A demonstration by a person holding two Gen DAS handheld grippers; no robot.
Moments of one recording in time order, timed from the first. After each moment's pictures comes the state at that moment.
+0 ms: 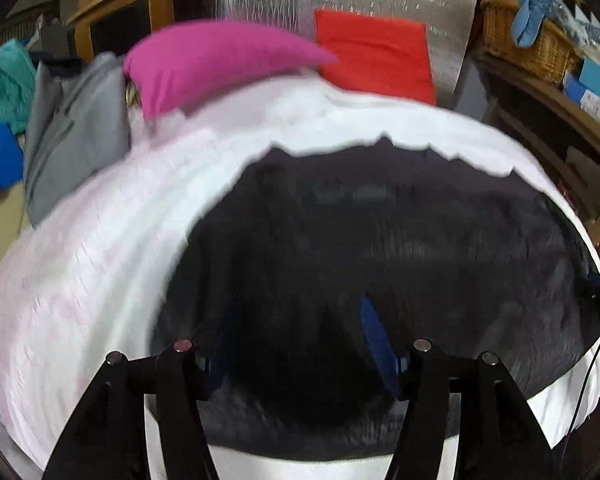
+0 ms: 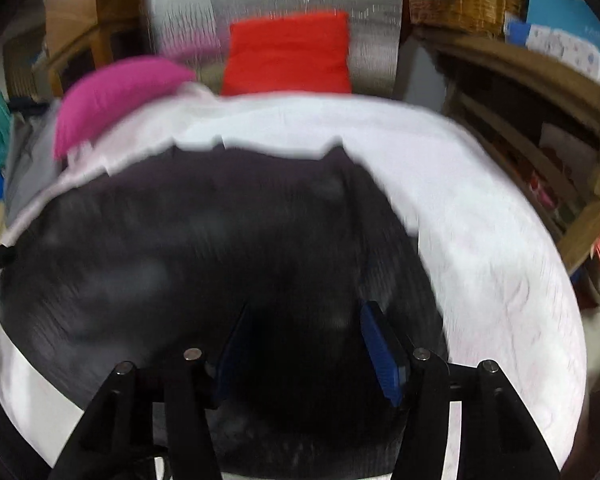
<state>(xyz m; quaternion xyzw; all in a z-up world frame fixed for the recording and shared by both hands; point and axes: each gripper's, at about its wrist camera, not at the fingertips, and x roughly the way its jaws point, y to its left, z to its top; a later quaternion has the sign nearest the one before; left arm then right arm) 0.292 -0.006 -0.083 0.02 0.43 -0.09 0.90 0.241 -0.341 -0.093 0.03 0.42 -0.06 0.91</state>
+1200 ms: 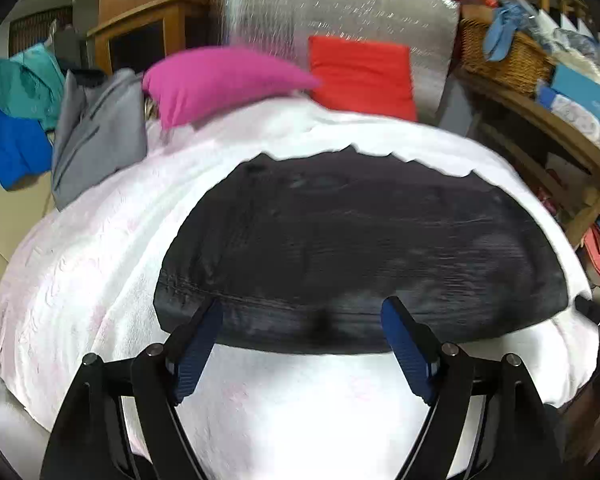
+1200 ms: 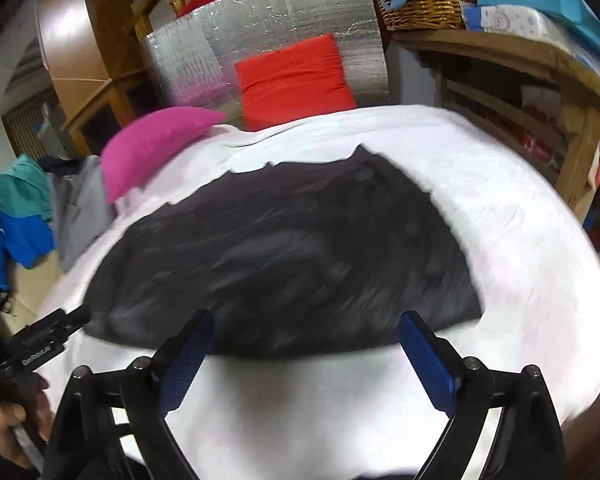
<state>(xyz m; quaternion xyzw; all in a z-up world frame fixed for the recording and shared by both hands) 0.188 -0.030 -0.039 0.01 0.38 -0.09 0.92 0.130 -0.261 -0.051 0.15 0.35 -0.03 0.92</state>
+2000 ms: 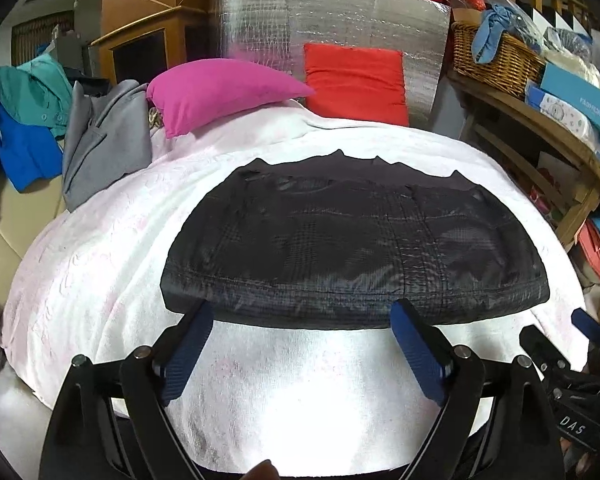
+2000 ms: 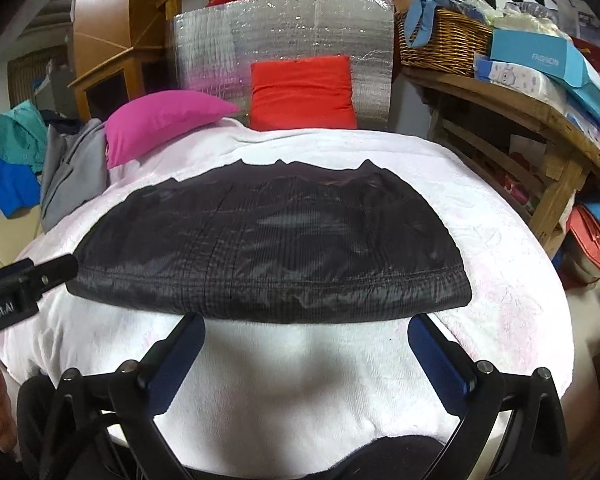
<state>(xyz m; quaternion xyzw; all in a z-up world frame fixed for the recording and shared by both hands) 0.160 -0.039 -0.023 0.02 0.38 -0.08 0.92 0.104 -0.211 -0.044 0.05 0.33 -0.09 0.94</state>
